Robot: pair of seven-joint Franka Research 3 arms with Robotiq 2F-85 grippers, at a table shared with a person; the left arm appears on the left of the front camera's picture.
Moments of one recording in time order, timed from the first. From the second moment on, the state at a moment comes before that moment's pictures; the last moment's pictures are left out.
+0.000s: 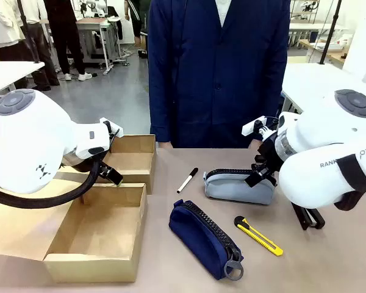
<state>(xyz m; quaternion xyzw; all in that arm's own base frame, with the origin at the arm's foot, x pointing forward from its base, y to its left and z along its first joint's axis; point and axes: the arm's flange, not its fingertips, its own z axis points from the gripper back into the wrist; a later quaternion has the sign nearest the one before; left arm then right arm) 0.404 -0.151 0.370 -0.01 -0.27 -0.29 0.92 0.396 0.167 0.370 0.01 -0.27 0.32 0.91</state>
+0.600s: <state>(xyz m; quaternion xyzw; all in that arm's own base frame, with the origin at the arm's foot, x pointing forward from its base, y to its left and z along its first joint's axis) 0.404 -0.151 0.370 -0.01 -0.27 -0.29 0.92 0.396 0.168 0.370 0.01 -0.27 0.32 0.91</state>
